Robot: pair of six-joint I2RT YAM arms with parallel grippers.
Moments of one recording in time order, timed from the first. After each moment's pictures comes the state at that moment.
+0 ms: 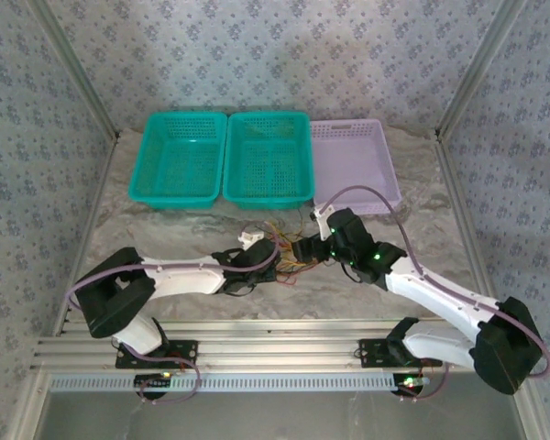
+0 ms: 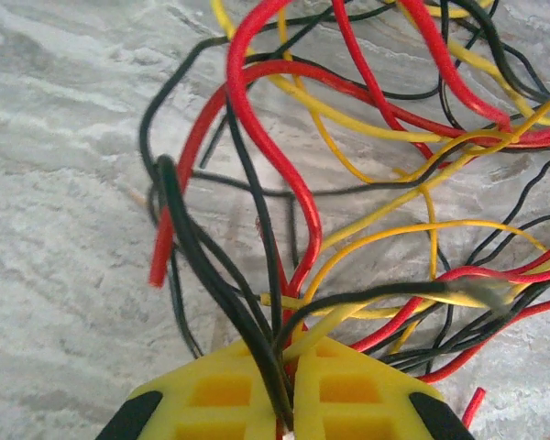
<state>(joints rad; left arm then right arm) -1.02 1.54 0.73 -0.16 -0.24 -1.00 0.72 1.11 0.69 -0.23 0.00 0.23</state>
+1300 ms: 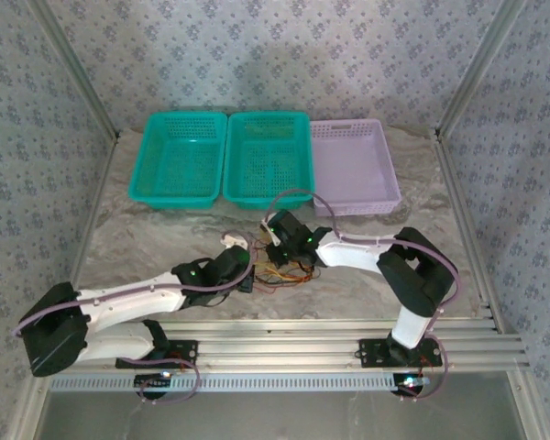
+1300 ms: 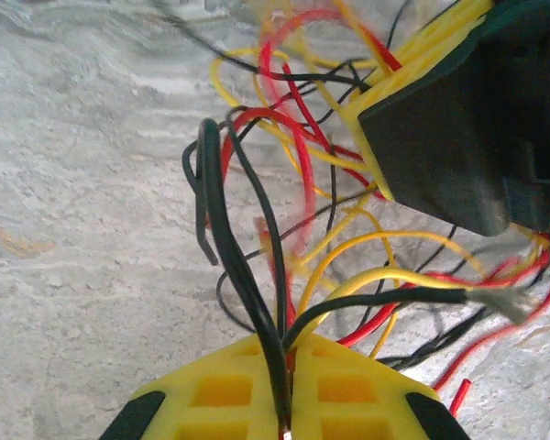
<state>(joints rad) -1.02 1.16 0.57 -0.30 -0.25 -0.74 0.86 1.73 0.96 -0.18 0.03 0.22</state>
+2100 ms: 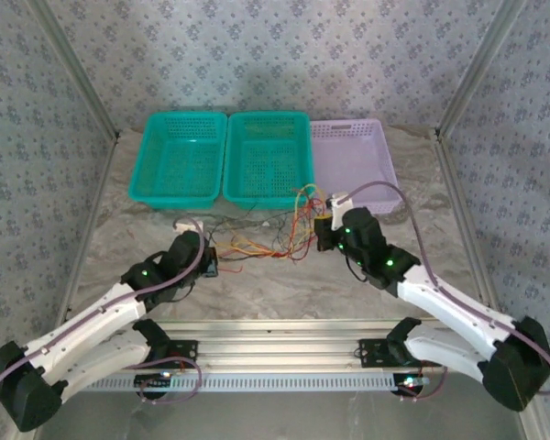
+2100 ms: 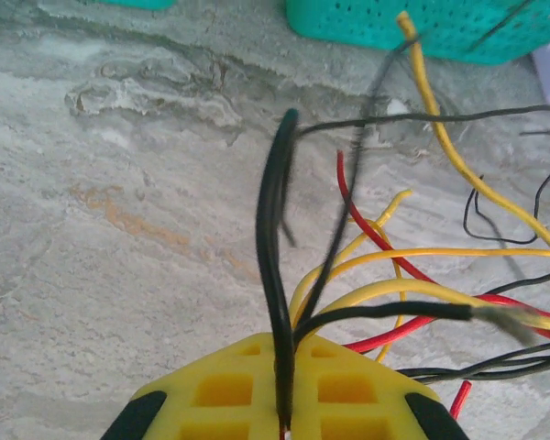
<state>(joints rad) -0.74 0.82 0.60 -0.59 -0.26 -0.68 0.67 0.95 0.65 -0.12 0.12 0.30</state>
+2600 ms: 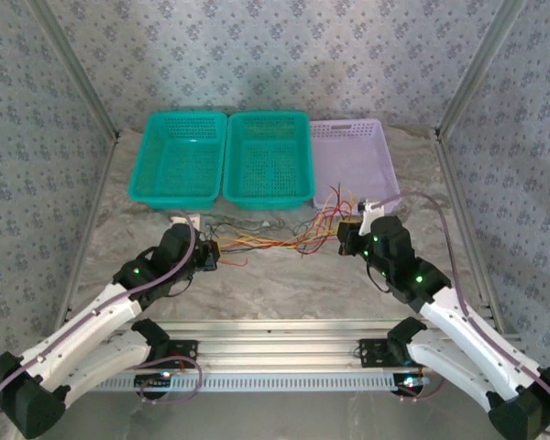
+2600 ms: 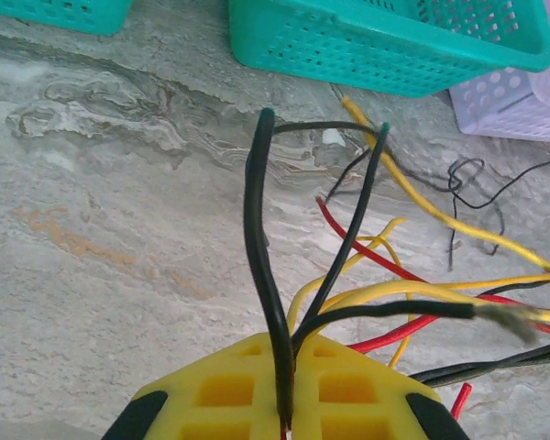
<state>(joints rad) -0.67 0.80 0.64 -0.58 -0.12 -0.69 0.57 0.72 0.63 -0.34 0.10 0.43</state>
